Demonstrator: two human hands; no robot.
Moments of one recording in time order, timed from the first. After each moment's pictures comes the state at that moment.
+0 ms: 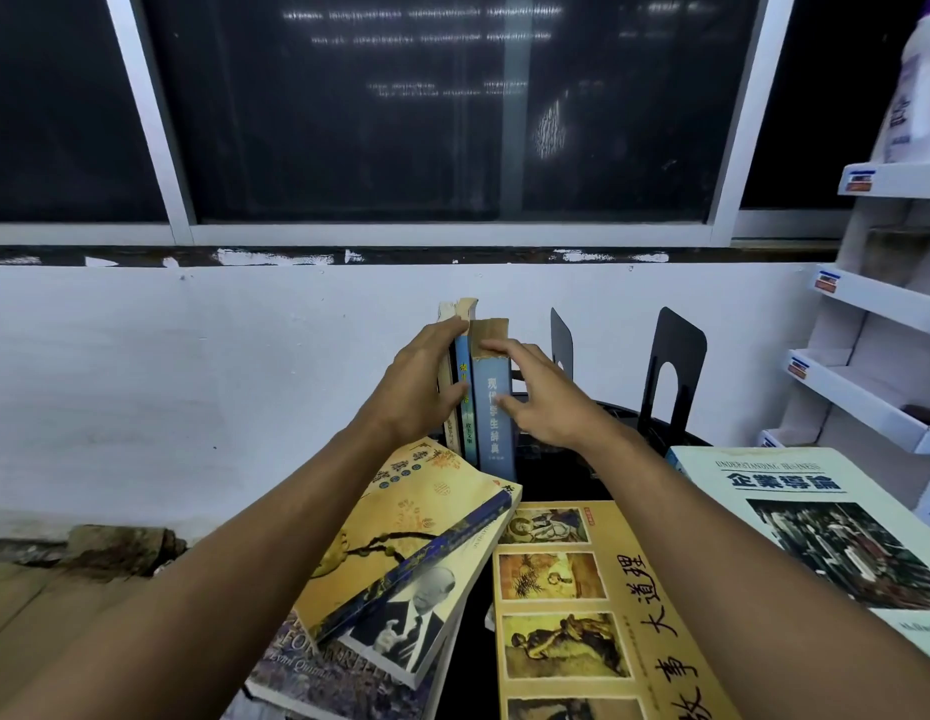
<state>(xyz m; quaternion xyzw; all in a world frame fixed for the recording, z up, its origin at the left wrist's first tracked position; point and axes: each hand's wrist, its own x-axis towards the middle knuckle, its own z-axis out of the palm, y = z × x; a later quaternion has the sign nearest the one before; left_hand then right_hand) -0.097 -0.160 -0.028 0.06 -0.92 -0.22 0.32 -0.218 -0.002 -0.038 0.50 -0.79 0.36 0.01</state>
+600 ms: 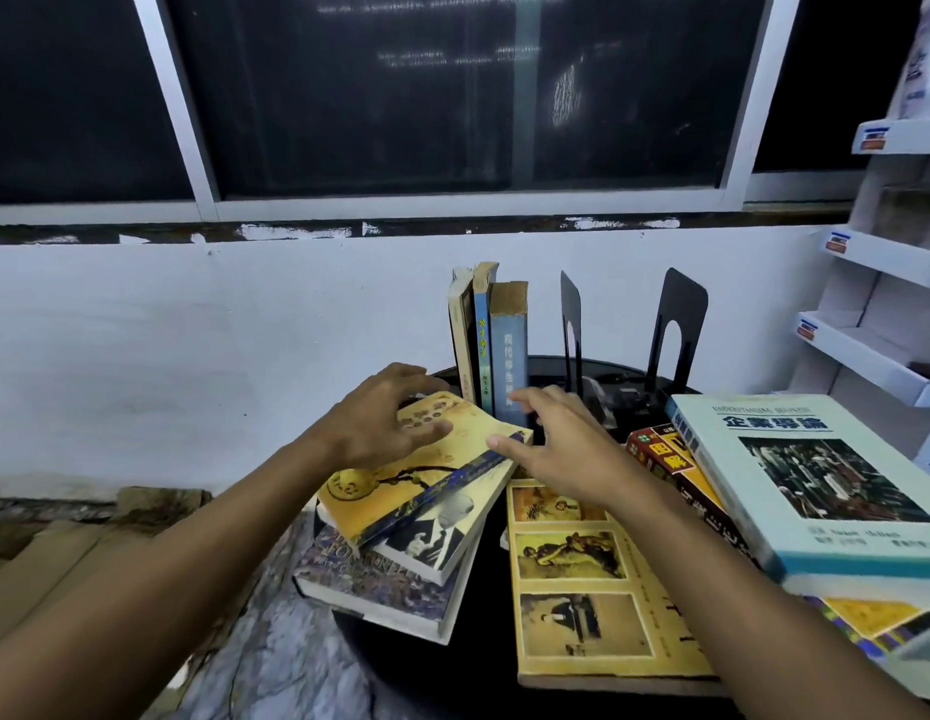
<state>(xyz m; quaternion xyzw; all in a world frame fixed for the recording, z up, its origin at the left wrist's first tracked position) 0.004 -0.162 -0.056 0.10 -0.97 -0.15 0.14 -0.120 0.058 -0.074 0.44 -0.85 0.29 -0.02</state>
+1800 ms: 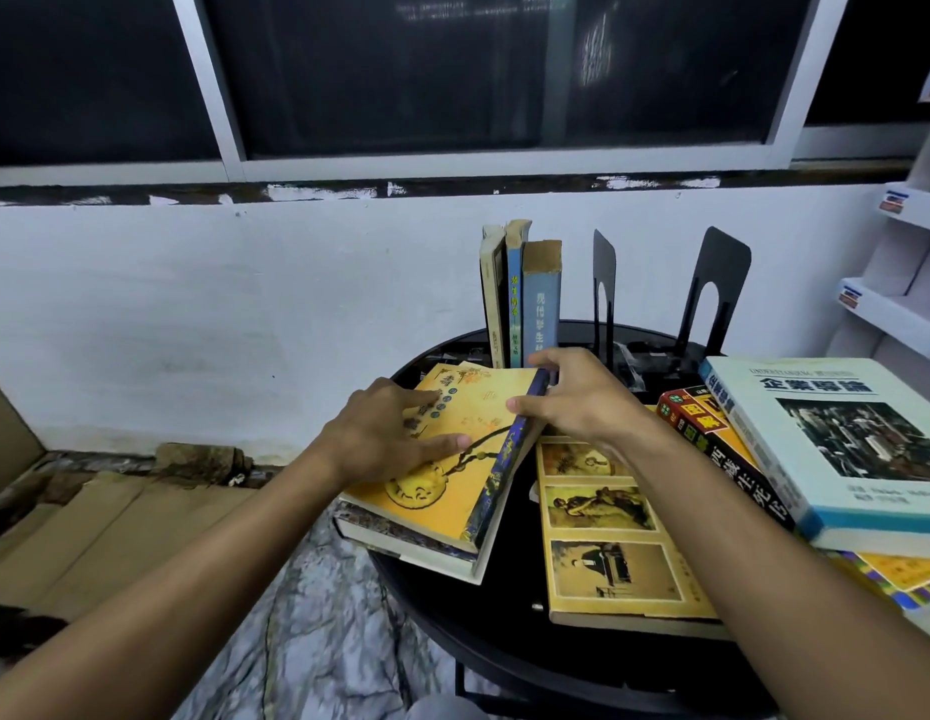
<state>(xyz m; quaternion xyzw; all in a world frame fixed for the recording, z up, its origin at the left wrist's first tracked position) 0.059 -0.137 -0.071 0.23 -0.95 -0.19 0.06 -0.111 0.030 -0.069 0.33 -0.82 0.44 -0.14</state>
